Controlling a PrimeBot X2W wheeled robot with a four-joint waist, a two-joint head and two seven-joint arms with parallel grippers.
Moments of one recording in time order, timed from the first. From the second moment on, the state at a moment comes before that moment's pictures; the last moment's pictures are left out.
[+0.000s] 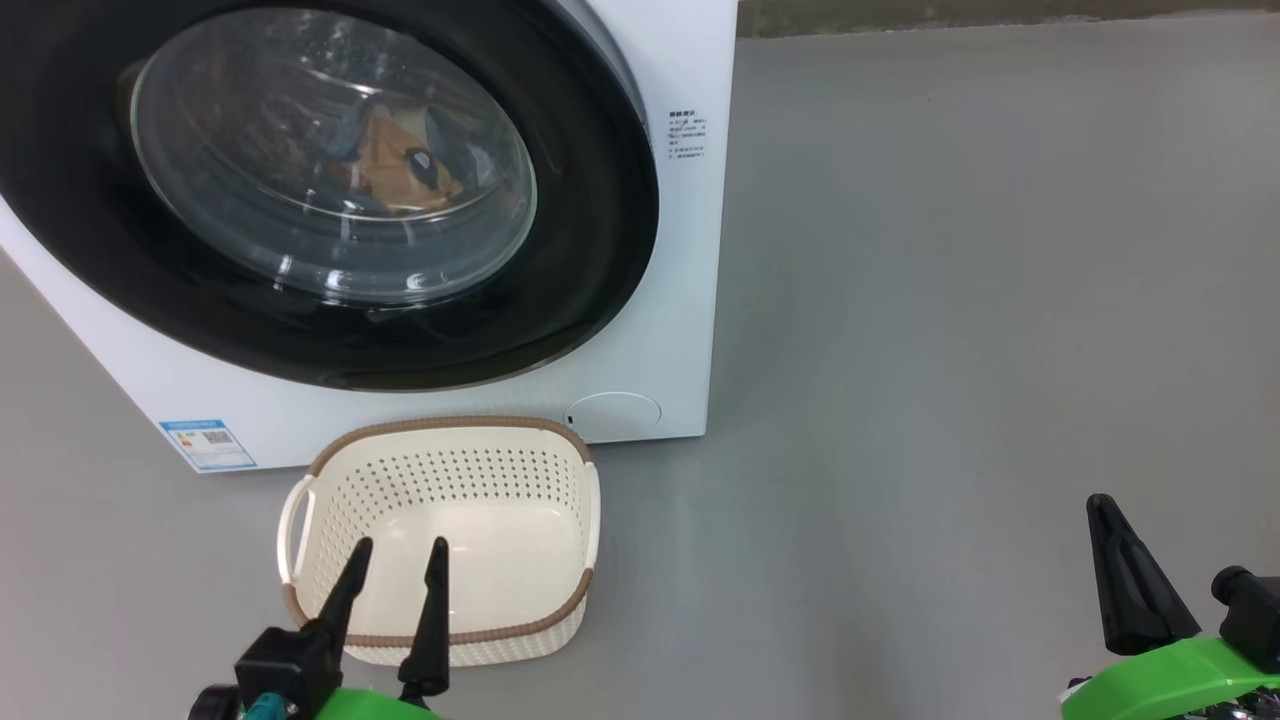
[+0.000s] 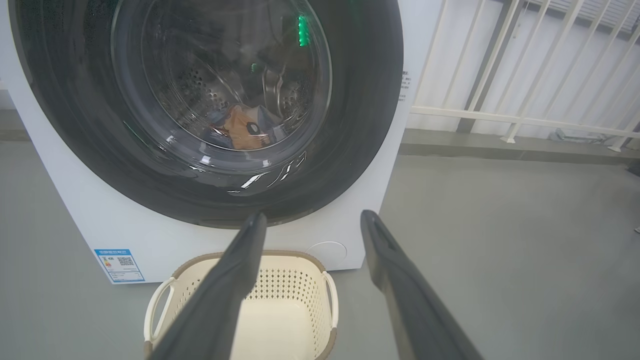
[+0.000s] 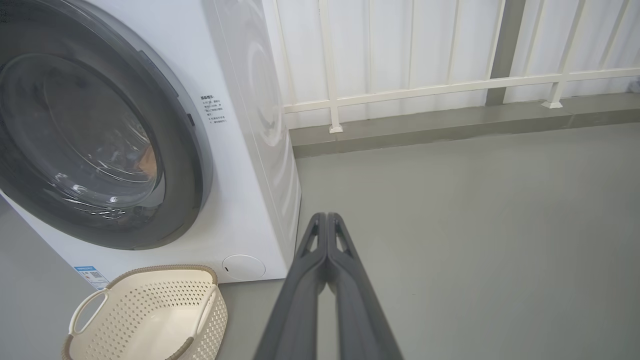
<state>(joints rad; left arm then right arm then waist) -0.10 0.14 -0.28 0.29 -0.37 0.06 -0.23 0.12 -0.04 -0.14 -0.04 0.23 0.13 -0.01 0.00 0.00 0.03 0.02</state>
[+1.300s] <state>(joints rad) -0.07 0.16 -0.30 0.28 -0.39 0.09 -0.22 0.14 -0.04 -0.14 -0.05 0.21 0.13 -0.01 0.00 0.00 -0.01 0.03</state>
